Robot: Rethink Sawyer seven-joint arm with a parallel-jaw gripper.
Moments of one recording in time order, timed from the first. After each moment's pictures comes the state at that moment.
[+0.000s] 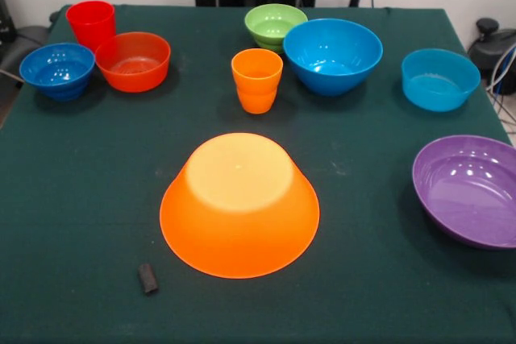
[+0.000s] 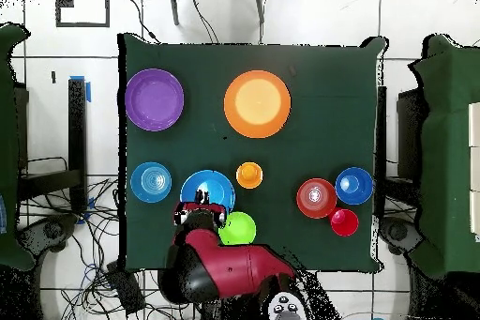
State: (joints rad) arm -0.23 -0.91 0.10 2.29 -0.29 -0.25 2.02
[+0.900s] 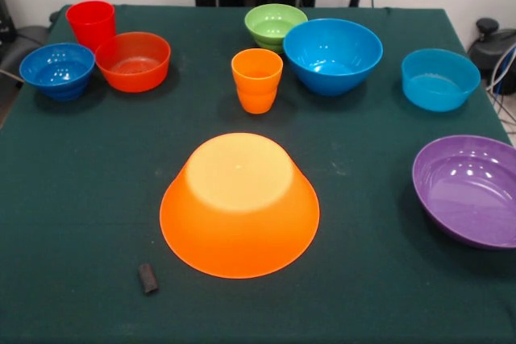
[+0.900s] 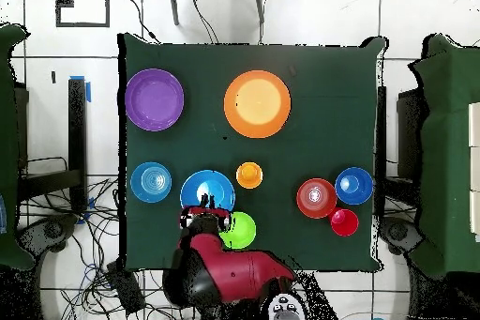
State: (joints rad) arm -0.21 -0.85 0.02 2.30 -0.29 -0.34 2.02
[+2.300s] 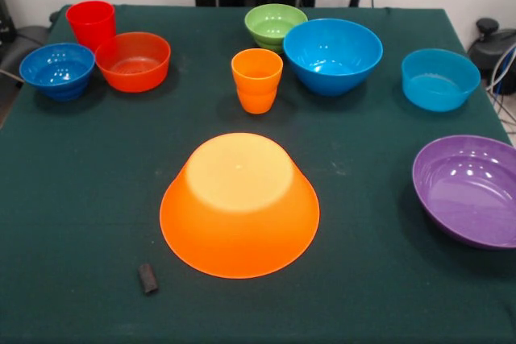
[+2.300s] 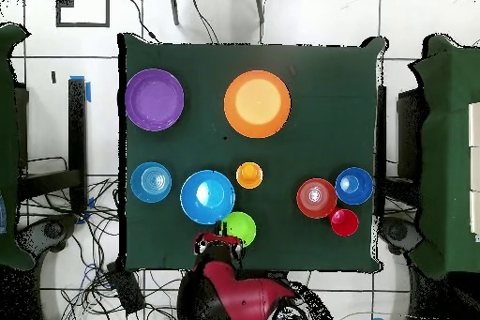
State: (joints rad) arm -0.19 -0.74 -0.11 2.37 -0.37 -0.48 2.02
